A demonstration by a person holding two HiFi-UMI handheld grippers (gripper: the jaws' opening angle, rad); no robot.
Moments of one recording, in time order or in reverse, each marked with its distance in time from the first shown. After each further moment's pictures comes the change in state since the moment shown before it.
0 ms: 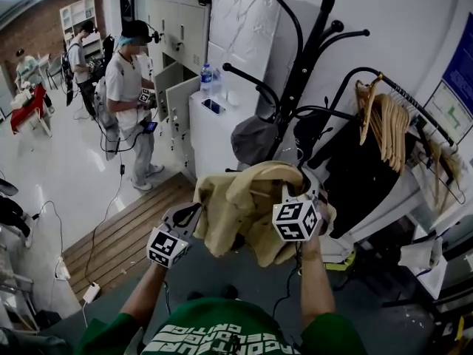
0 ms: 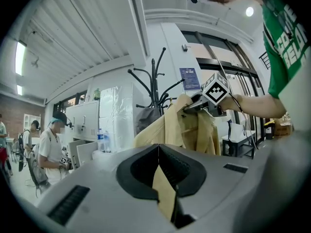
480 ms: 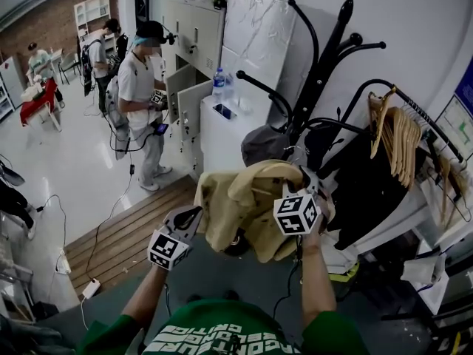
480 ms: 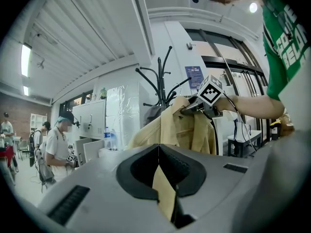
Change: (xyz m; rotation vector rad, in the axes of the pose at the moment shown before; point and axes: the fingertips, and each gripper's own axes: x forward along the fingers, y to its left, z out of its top) left arm -0.004 0.023 -0.006 -0.016 0.009 0.063; right arm 0.048 0.010 0.018 0.002 -0.001 0.068
